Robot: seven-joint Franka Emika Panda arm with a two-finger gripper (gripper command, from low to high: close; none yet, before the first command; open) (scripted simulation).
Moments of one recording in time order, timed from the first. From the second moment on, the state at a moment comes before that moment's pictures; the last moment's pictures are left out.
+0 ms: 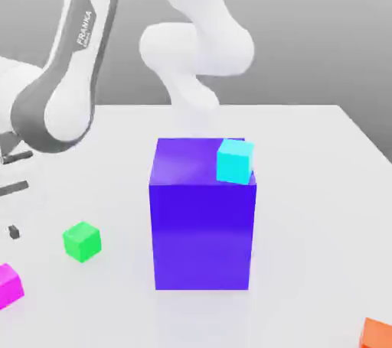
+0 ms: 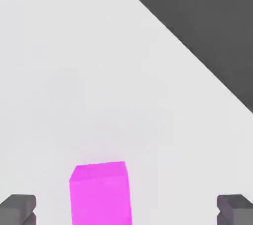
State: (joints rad) arm -0.34 0.34 -0.33 -2.34 0.24 2.67 -0.90
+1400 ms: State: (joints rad) arm -0.21 -0.05 -0.43 -2.84 0.13 2.73 -1.78
